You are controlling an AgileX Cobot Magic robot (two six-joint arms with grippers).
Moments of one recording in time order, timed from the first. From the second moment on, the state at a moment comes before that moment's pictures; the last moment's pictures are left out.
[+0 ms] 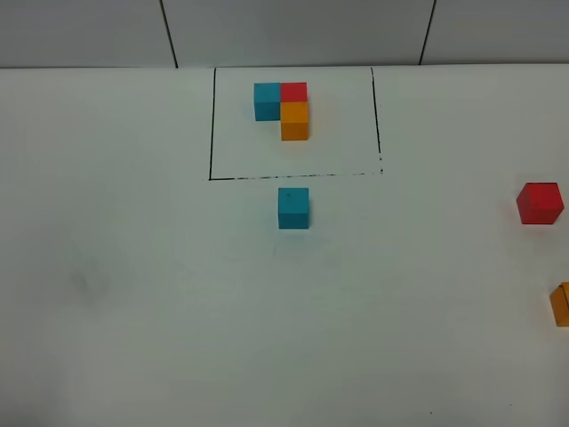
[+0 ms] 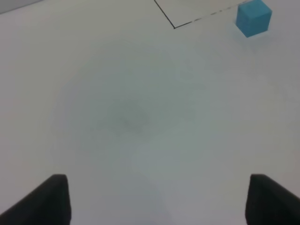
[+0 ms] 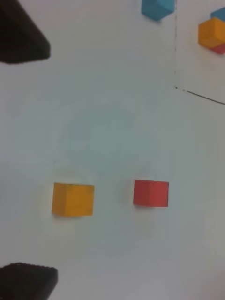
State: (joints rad) left arm -0.11 -0.01 -0.51 -0.16 1.07 0.29; right arm 0.04 0.01 -0.50 0.02 1.07 -0.05
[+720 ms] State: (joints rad) left arm 0.04 -0.01 -0.51 -0.21 1.07 0.27; right arm 0.04 0.01 -0.50 0.02 1.07 -0.05
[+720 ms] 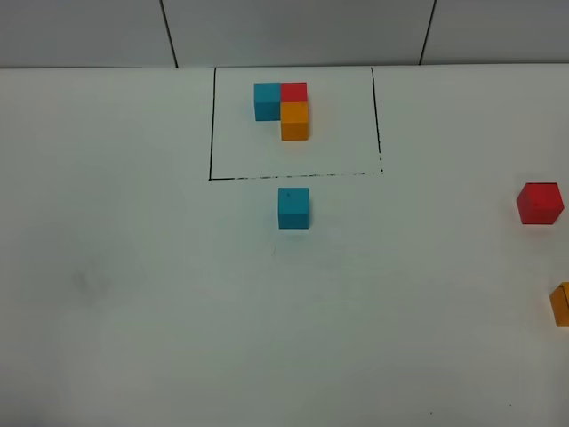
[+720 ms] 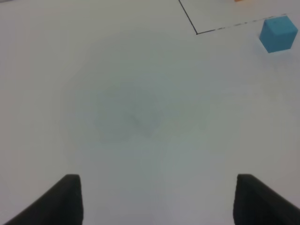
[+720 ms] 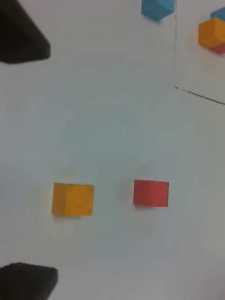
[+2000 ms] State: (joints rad) left arm 0.04 -0.01 -0.51 -0.22 1.06 0.26; right arm 0.04 0.01 -0.50 0.02 1.07 -0.05
